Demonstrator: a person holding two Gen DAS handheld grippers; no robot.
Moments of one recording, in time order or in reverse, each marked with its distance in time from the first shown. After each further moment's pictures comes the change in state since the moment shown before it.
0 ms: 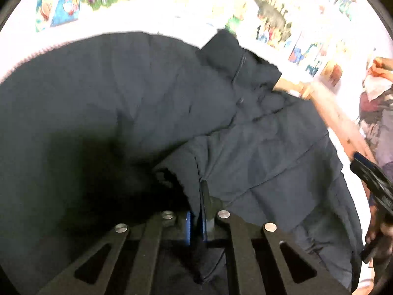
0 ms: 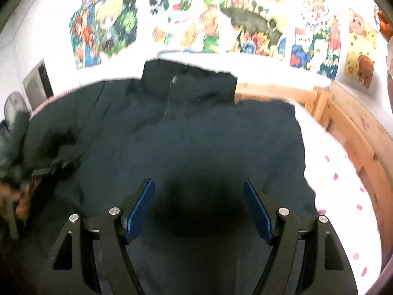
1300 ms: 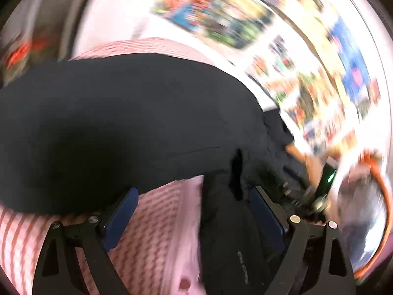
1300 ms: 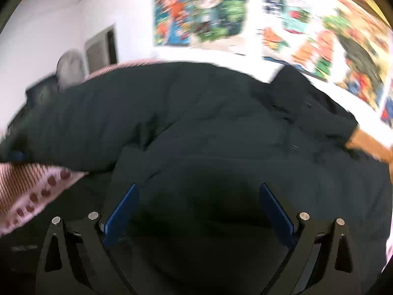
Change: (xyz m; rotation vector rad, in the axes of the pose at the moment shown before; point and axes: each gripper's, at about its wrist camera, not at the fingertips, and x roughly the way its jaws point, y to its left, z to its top) left arm -0.202 0.150 -0.152 -0.542 -0.202 -0.022; right arm 0.060 0.193 -0.001 -0.365 0.005 0.281
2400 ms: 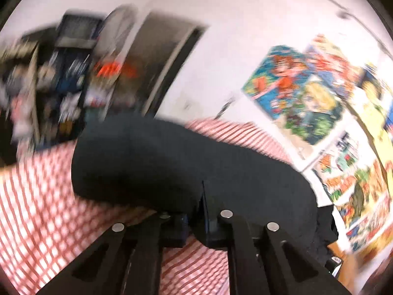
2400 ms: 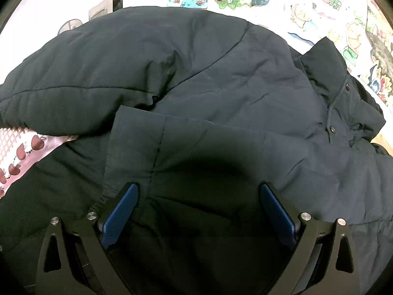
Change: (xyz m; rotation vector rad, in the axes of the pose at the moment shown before) left arm -0.029 0.010 0.019 -0.189 -0.489 0.359; right arm 0.054 0.033 -0.022 -0.044 0.136 -0.008
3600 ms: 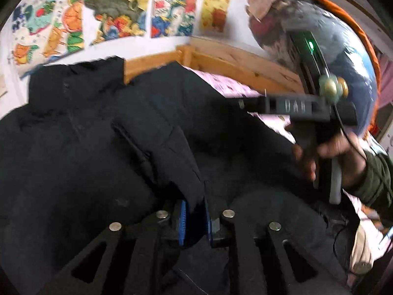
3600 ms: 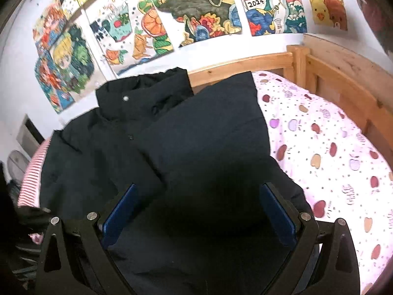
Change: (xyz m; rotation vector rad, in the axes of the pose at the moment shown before) left arm 0.040 -0.337 -0.277 1.234 0.679 -0.959; right arm -0.129 -0.268 -0.105 0.725 -0.153 -0.156
